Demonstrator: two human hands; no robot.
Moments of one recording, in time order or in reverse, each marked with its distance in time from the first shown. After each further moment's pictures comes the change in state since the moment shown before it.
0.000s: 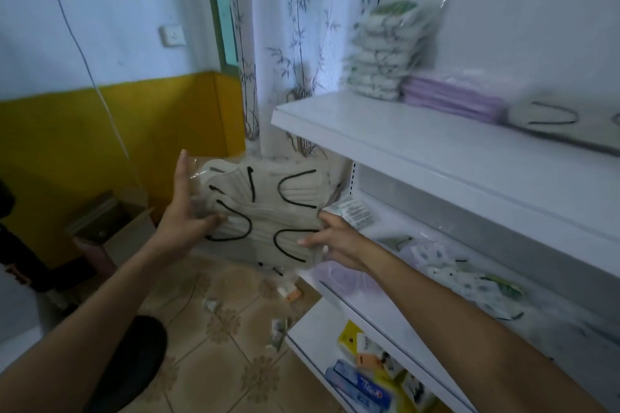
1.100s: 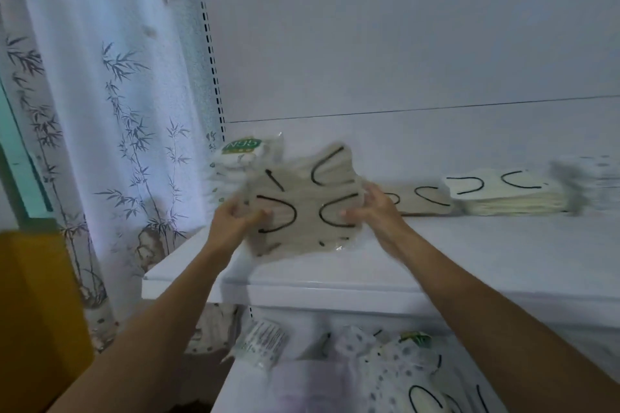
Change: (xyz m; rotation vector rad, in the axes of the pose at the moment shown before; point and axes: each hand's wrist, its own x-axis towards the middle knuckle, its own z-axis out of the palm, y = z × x) left_hand 0.199 0.140 0.157 -0.393 -0.366 0.152; right_hand -0.095 -0.155 -0.140 0.045 0.970 -0.628
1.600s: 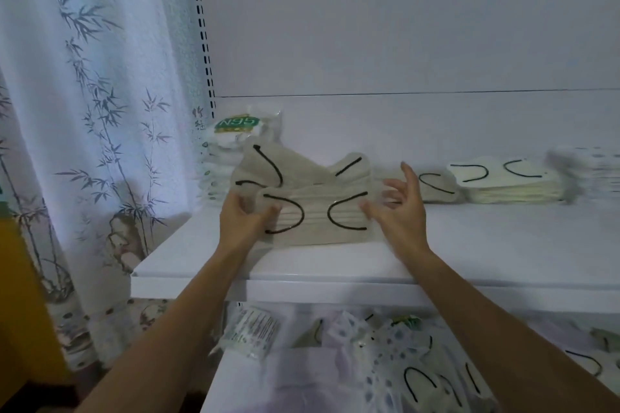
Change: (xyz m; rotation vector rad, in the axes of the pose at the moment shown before) left_hand 0.023 -0.044 0.003 -0.004 0.049 0.009; right_hand -0.008 0.032 0.009 -0.292 0.431 -0.230
